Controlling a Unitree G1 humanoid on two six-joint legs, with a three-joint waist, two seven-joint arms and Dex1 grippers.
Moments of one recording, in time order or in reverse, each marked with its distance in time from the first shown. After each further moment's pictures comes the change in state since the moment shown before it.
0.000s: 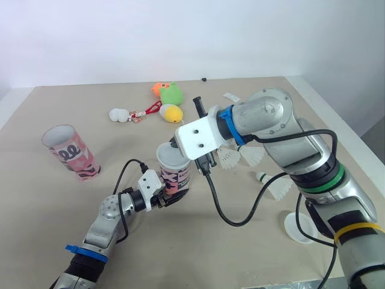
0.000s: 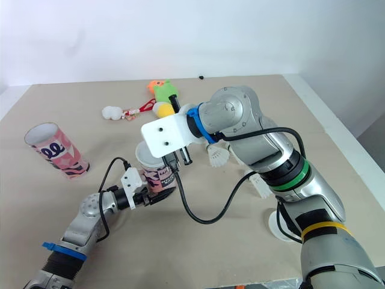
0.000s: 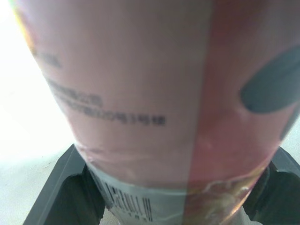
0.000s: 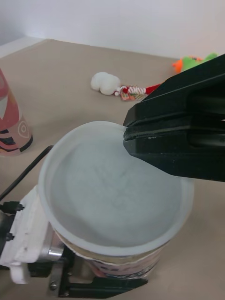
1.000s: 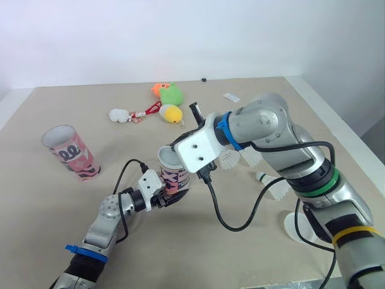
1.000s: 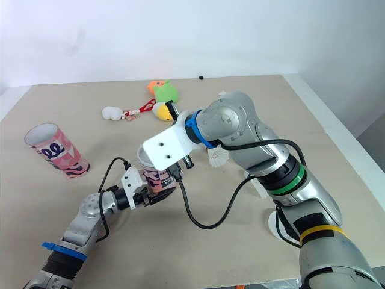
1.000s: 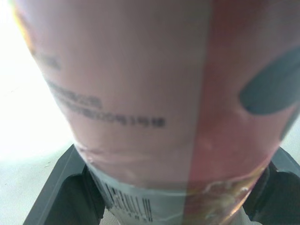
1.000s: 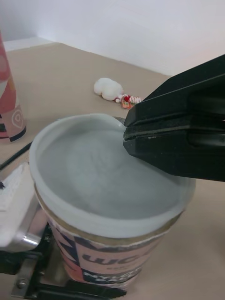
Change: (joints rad) left arm 0.000 0.001 0.000 -0.006 0.003 0.011 0.002; right arm 0.035 0.030 -0.014 0.024 -0.062 -0.095 0.020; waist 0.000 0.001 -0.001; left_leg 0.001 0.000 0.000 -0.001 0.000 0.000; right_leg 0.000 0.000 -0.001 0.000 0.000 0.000
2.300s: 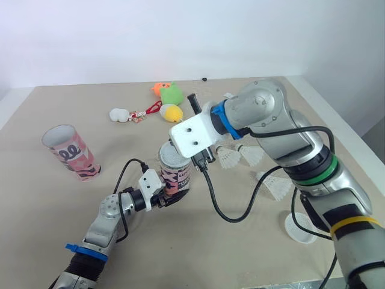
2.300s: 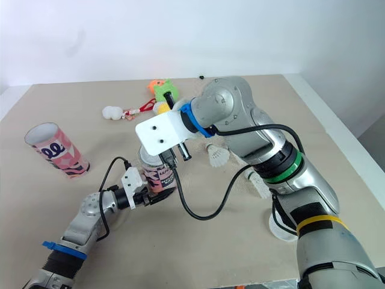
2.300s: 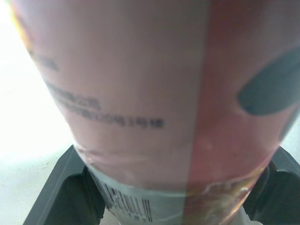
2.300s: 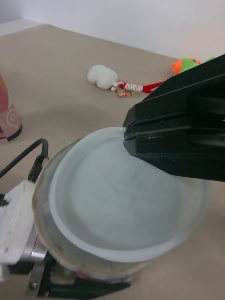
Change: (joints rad) left arm -0.006 -0.002 0.000 0.009 -0.007 -0.003 -0.012; right arm -0.107 0.019 0.040 0.063 0.002 0.070 0.041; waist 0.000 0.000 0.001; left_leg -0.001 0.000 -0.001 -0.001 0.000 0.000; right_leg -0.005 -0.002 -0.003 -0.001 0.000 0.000
